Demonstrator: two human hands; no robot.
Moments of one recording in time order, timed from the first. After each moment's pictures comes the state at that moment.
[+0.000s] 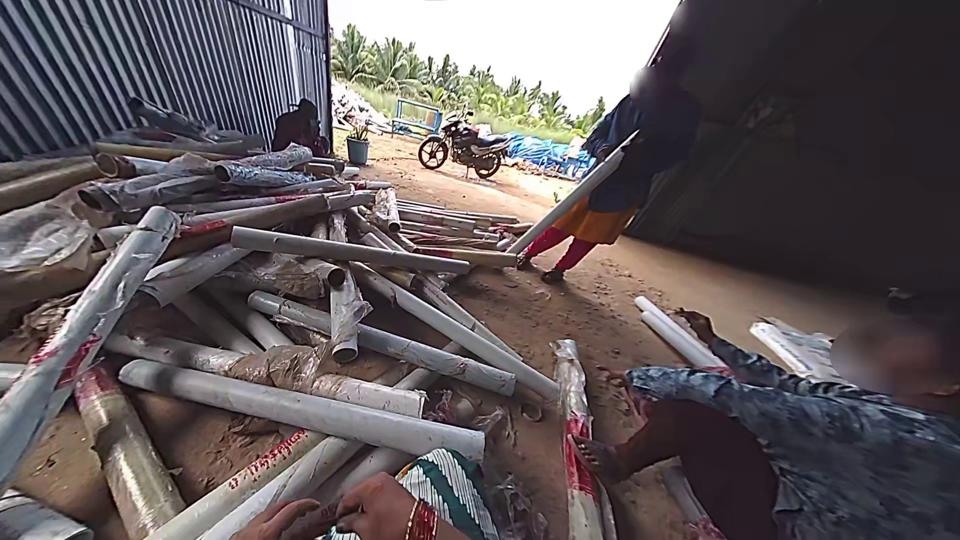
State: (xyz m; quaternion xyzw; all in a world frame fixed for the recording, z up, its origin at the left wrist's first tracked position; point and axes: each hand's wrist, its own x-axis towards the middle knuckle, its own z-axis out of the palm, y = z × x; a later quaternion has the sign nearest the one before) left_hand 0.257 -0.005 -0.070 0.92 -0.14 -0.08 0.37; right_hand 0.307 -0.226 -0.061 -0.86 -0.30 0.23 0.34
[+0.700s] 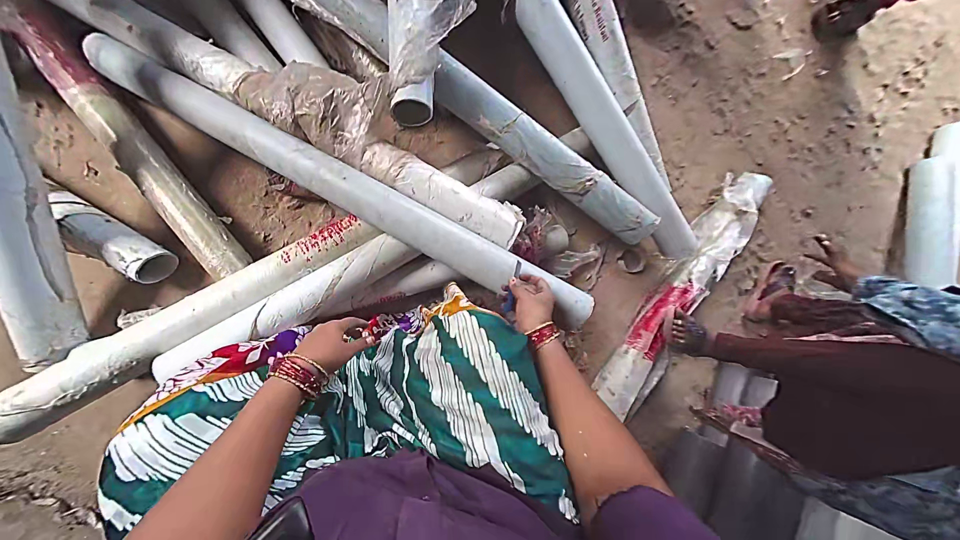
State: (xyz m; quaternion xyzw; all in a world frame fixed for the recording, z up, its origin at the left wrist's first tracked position) left_hand 0.362 0.013 -0.228 0.79 0.12 -0.48 0.36; right_hand 0.424 -0.320 -0.266 -0.74 0.36 0.09 0.56
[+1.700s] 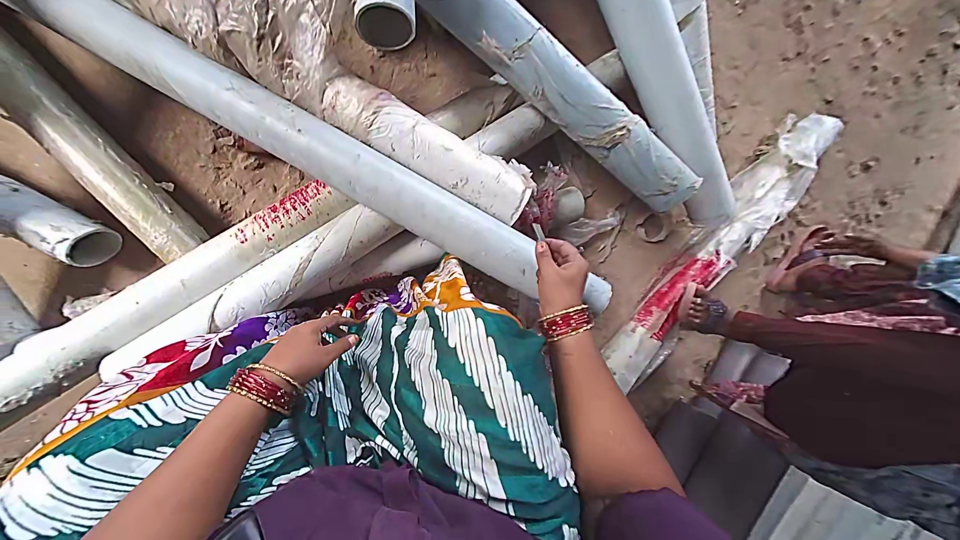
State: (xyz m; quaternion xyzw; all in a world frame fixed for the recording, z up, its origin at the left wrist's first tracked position) left_hand 0.372 -0.002 -0.248 0.76 0.16 -0.51 0.36; right_hand 0.450 -0.353 -0.267 -0.88 0.23 0.08 0.42
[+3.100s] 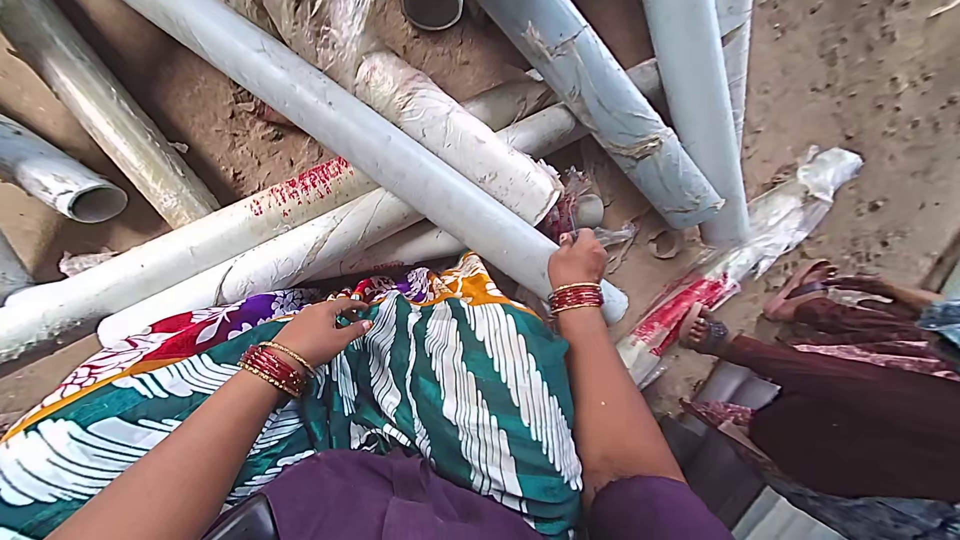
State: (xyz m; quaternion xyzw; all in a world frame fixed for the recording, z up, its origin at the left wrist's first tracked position) left_hand 0.371 -0.001 -0.245 0.76 0.16 -0.50 0.38; right_hand 0.497 -0.330 -0.260 -0.94 0.24 0.22 0.08
